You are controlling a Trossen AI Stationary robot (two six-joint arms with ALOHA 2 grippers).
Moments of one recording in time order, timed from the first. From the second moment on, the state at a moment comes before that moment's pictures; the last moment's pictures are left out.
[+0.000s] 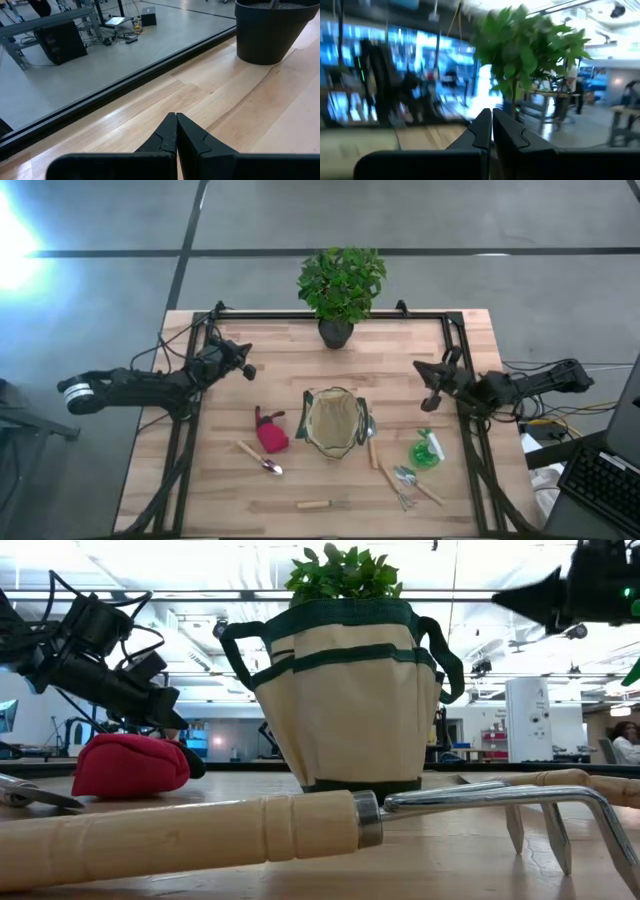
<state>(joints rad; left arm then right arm) 0.60 0.99 0.01 0.70 -0.32 0.00 0.22 0.25 0.01 0.59 0.65 -0.26</state>
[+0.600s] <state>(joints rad) 0.60 0.99 0.01 0.70 -0.32 0.00 0.22 0.25 0.01 0.70 0.65 0.02</state>
